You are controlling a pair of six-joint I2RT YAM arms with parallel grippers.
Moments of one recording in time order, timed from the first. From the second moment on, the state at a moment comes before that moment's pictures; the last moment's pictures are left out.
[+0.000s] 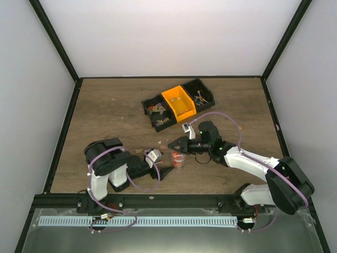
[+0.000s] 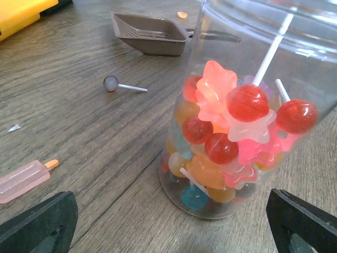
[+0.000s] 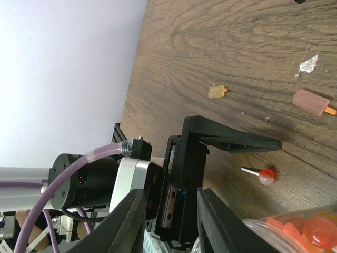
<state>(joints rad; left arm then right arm) -0.88 1.94 0.13 1.54 0.21 -0.18 0.66 1.28 0.57 0.22 -0.67 0.87</state>
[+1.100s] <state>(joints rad) -0.94 2.00 0.28 1.54 0.19 -0.10 0.66 1.25 0.54 0.23 -0.68 0.88</state>
